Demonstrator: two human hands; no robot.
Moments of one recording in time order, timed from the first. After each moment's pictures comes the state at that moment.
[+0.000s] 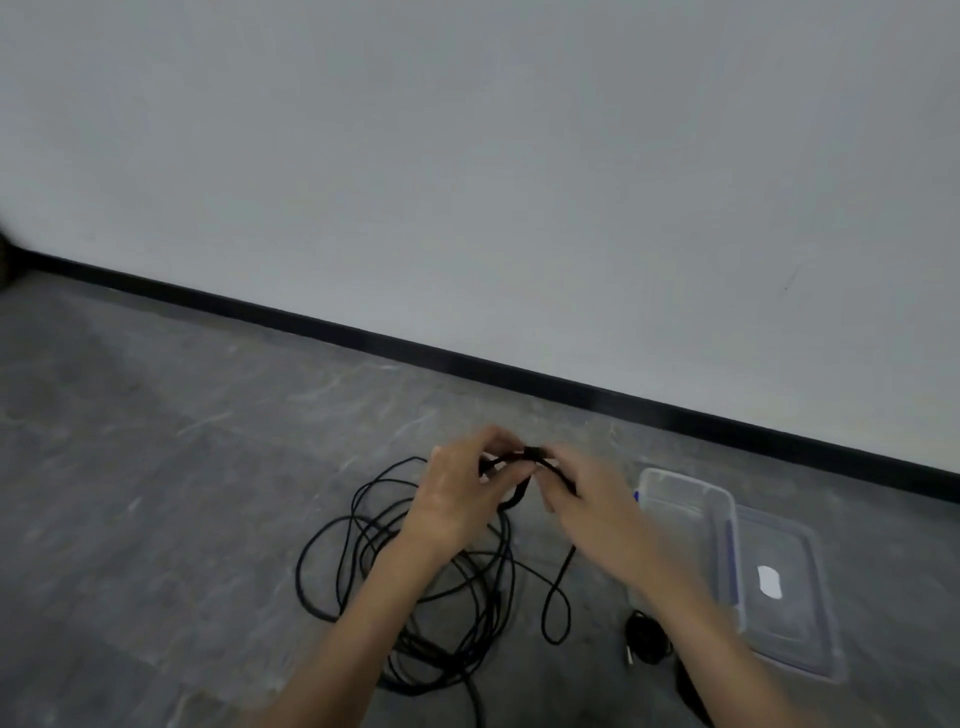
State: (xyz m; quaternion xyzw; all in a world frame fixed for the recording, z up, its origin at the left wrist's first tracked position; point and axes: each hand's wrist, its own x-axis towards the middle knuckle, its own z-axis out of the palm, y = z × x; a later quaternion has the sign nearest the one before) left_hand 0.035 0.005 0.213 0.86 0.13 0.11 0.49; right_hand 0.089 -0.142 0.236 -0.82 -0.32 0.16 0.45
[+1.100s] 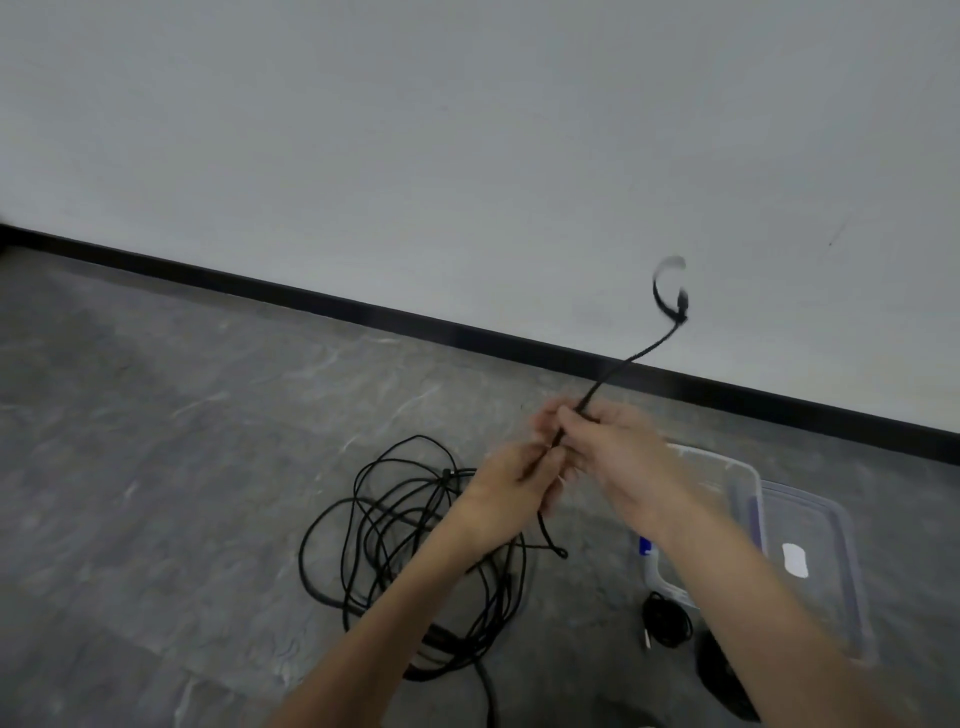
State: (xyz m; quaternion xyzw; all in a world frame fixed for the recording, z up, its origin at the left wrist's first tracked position) left_hand 0.068 -0.008 0.174 0.78 0.10 -0.03 0.61; right_hand 0.134 -0.120 0.224 -0.62 -0.02 0.35 0.70
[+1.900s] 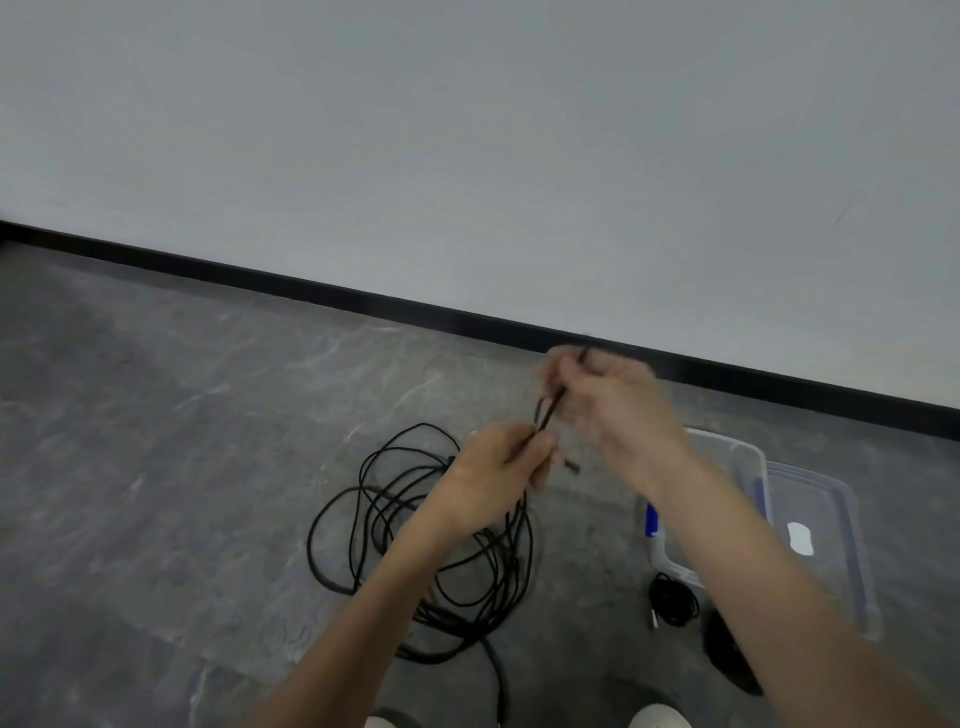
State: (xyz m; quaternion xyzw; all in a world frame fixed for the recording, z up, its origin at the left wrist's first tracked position) left_hand 0.057 0.013 0.182 0.82 0.08 -0.03 0.57; right_hand 0.139 -0.102 0.234 -0.61 -0.03 0.29 0.74
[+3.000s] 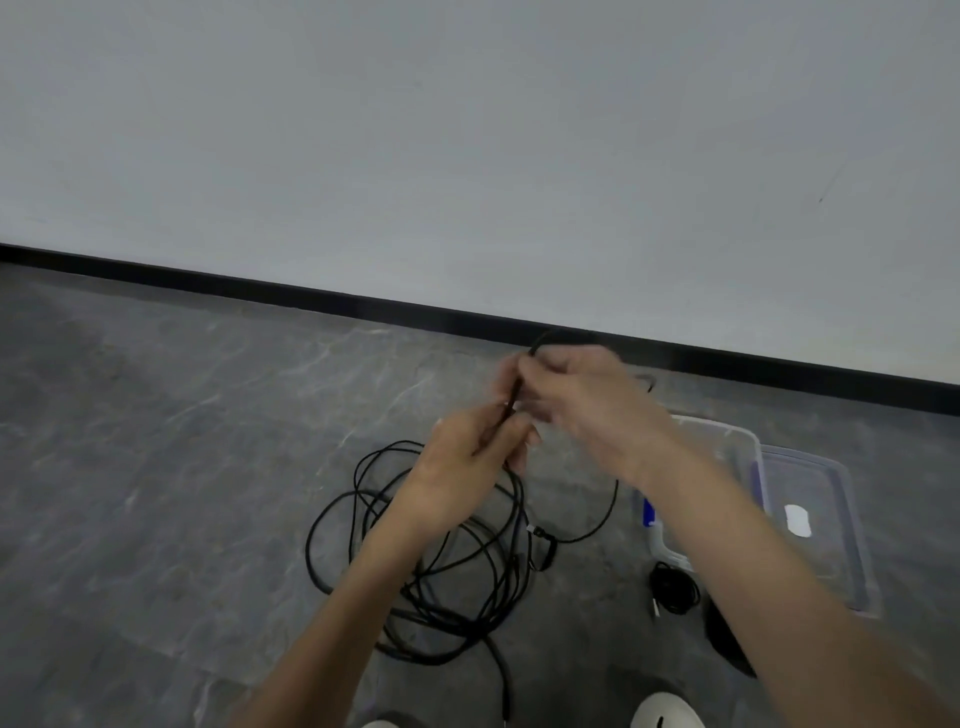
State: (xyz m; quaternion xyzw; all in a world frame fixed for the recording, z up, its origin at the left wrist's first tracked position) left_hand 0.052 0.019 0.199 0.82 0.08 0.04 0.56; right_hand 0.134 -0.102 0.245 -0.65 -0.14 0.33 0.67
